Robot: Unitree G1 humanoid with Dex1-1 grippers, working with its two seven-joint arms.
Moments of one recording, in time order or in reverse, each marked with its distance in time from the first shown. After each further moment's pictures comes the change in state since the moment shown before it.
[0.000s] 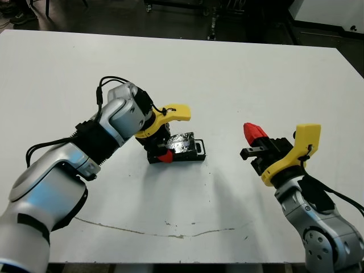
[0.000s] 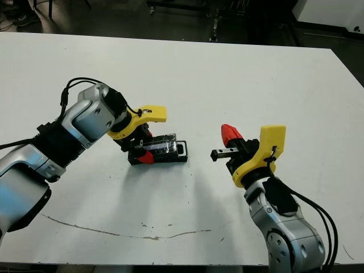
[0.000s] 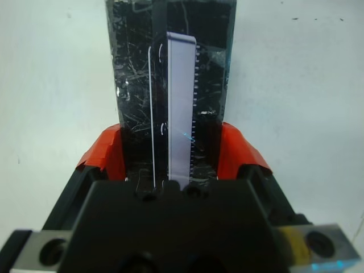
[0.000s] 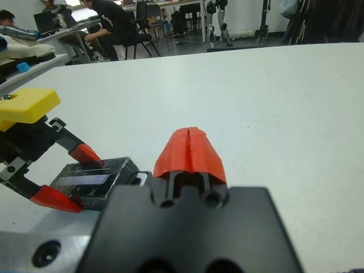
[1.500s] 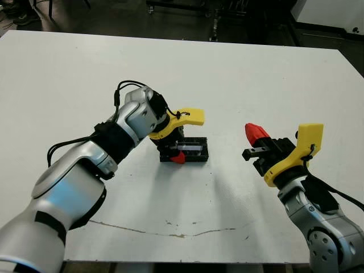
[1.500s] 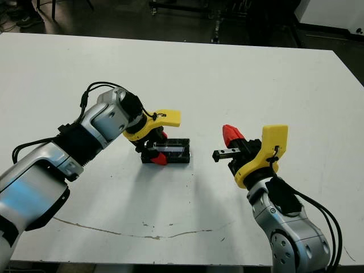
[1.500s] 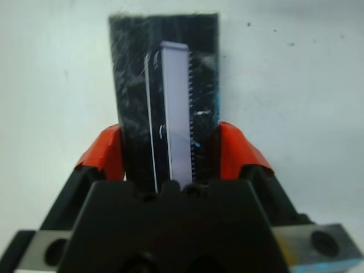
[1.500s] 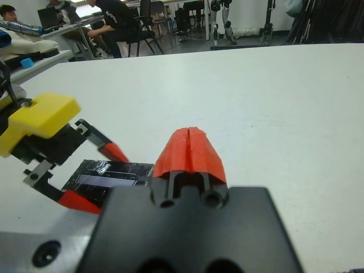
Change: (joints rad) left arm -0.016 -0.100 -0.006 0.162 0.030 -0.357 0.043; right arm 0.000 -0.022 -0.007 -0.015 0.030 0.026 -0.003
